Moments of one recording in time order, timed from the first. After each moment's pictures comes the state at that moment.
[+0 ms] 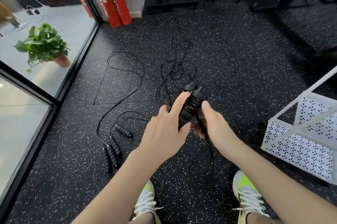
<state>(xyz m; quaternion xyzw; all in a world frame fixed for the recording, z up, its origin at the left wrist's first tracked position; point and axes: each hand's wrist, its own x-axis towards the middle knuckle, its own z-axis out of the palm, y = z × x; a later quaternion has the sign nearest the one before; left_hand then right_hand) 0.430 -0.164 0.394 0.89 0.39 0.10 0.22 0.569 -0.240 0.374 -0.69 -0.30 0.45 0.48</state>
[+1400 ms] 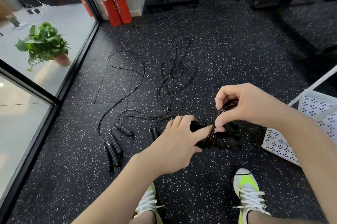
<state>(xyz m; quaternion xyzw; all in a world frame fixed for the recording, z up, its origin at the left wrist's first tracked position) 0.424 -0.177 0.377 0.97 0.16 -0.01 0.15 0.644 -0.252 0.445 -0.70 -0.55 0.36 0.27</state>
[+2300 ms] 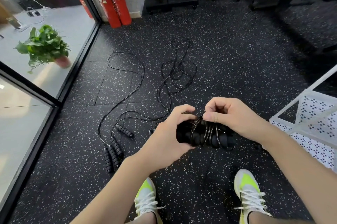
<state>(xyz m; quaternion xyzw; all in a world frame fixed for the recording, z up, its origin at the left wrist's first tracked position) 0.414 -0.167 0.382 0.82 0.31 0.11 0.46 0.632 -0.249 0.393 -0.62 -0.52 0.42 0.41</state>
